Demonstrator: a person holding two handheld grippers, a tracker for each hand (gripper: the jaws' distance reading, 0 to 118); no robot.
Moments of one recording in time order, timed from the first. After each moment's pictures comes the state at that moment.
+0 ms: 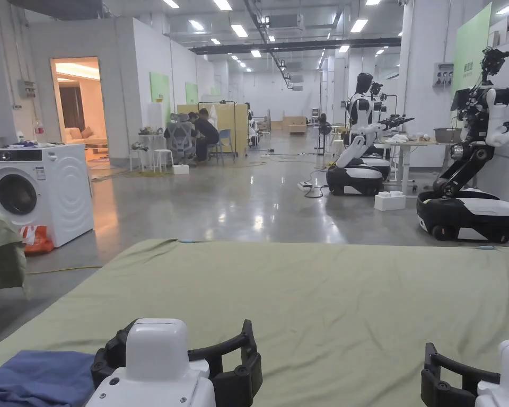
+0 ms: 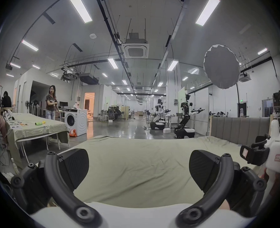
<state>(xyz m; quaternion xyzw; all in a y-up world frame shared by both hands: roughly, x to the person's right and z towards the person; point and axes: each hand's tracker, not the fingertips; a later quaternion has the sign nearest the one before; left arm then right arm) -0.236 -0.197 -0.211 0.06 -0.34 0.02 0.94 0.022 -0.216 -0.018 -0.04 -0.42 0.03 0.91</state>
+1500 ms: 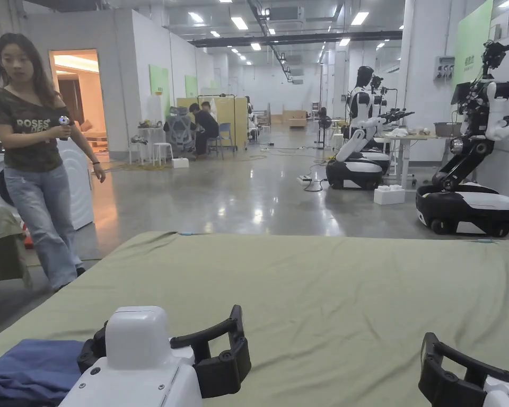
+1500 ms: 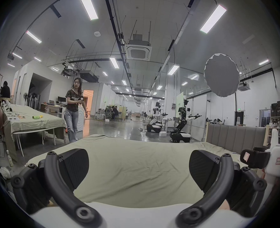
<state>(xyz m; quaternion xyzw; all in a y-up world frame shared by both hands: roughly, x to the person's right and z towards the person) -0.250 -0.198 -0.207 0.03 -0.35 0.06 0.93 0.001 -0.211 0.003 0.00 -0.40 -0.05 0.91</state>
